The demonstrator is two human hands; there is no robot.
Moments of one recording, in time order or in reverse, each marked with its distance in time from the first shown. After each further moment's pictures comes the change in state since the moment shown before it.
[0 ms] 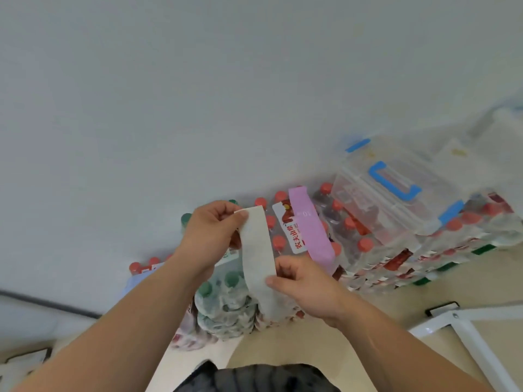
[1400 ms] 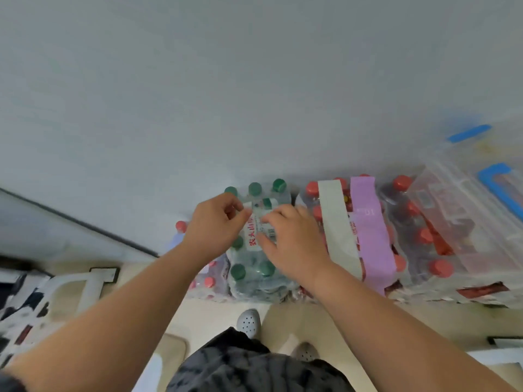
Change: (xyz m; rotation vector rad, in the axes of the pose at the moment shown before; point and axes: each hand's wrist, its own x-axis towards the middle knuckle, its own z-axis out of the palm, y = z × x) left_hand 0.036 -0.069 -0.069 0.729 0.272 0.064; right_hand 0.120 -0.018 0.044 -0.847 0.154 -0.403
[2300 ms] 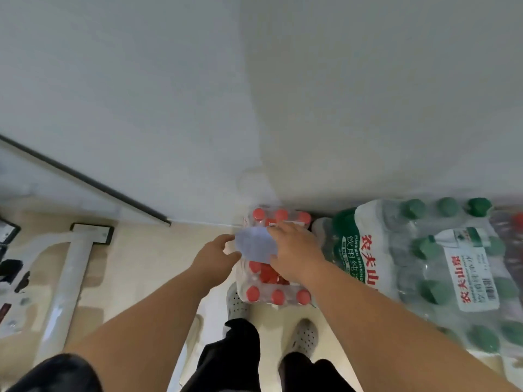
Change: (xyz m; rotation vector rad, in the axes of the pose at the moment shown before) left_hand 0.036 -0.391 -0.028 -0.256 -0.446 -0.623; right_hand 0.165 -0.123 0.300 -0.295 -0.705 0.211
